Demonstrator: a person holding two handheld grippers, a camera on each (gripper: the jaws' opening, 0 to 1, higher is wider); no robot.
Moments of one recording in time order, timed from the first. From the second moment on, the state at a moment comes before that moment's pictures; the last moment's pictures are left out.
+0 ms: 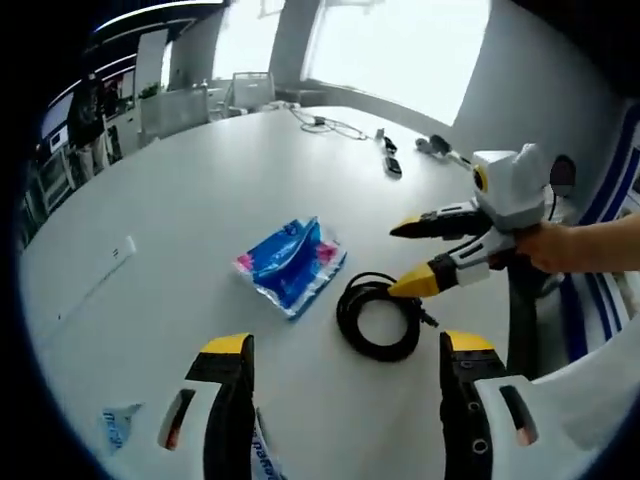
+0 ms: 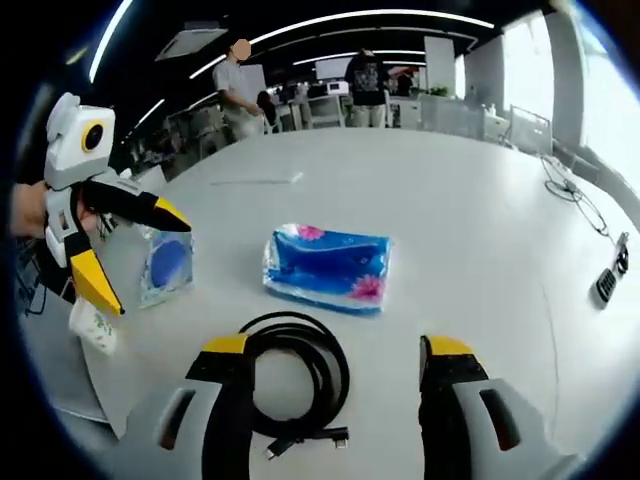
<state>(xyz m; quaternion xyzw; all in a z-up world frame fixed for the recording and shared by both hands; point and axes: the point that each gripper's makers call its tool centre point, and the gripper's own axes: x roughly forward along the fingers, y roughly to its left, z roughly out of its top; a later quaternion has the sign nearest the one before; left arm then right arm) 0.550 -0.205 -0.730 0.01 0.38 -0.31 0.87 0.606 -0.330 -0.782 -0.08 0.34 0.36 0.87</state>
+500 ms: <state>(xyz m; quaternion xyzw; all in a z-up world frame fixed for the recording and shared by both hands) 0.530 -0.148 -0.700 0.00 0.35 -0.29 0.89 0.592 -0.299 -0.769 -0.09 0.34 0.36 0.86</state>
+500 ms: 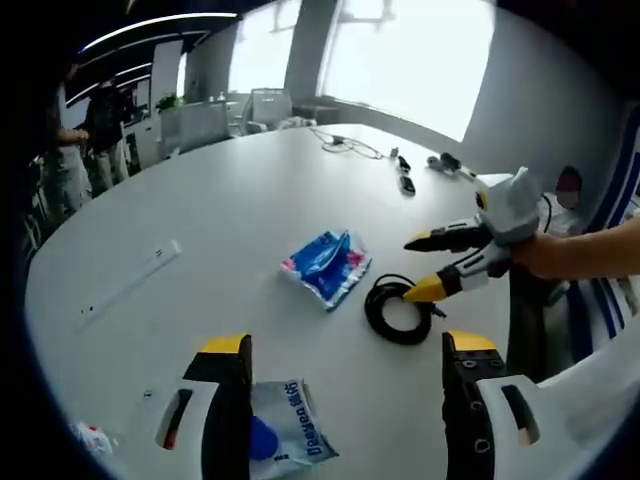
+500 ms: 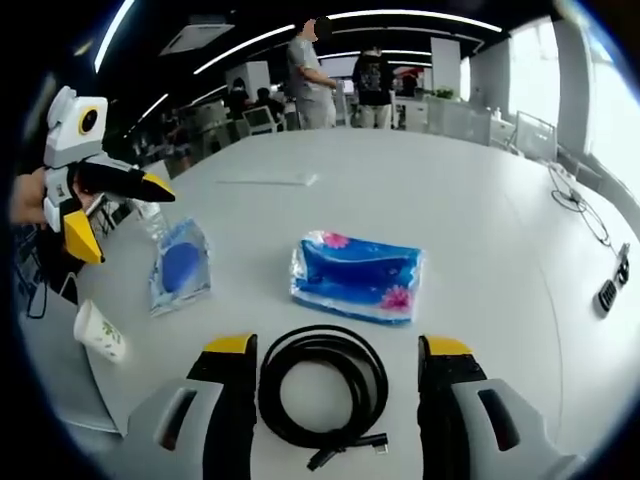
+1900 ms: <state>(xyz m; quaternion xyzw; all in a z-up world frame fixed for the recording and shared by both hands) 0.437 0.045 -0.671 -0.04 0.33 -0.17 0.93 0.558 -0.226 -0.734 -0.13 0.32 0.38 0.86</state>
